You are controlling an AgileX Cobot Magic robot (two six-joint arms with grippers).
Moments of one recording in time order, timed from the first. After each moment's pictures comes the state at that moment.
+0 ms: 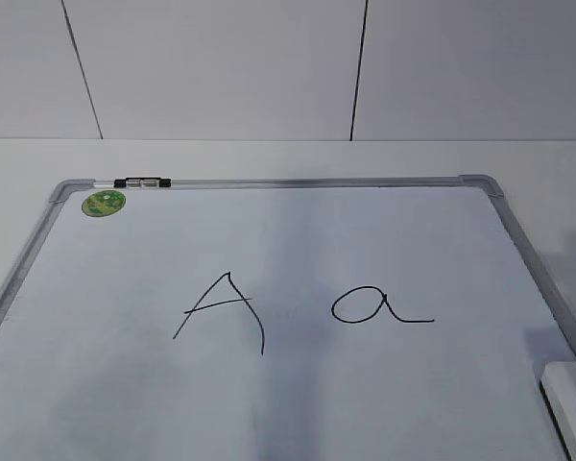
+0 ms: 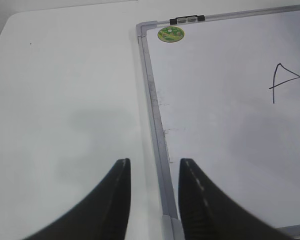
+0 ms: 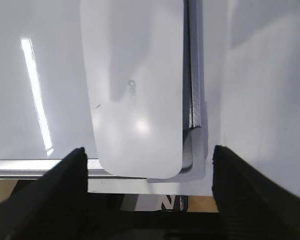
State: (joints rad) left arm -0.02 0.01 -0.51 -0.08 1.11 0.08; right arm 0.00 1.12 -0.65 0.12 1.11 -0.04
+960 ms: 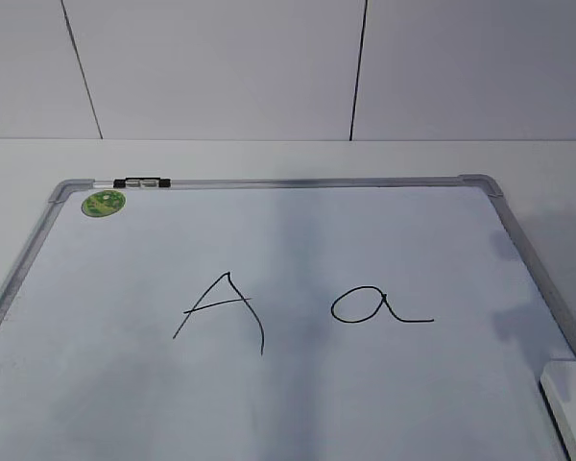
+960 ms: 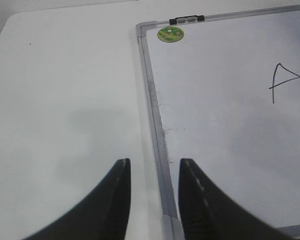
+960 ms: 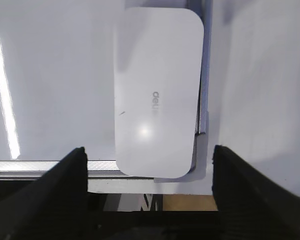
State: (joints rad) left arm -0.02 0.01 -0.51 -0.08 1.11 0.08; right arm 0.23 1.15 -0.76 -0.02 1.17 0.19
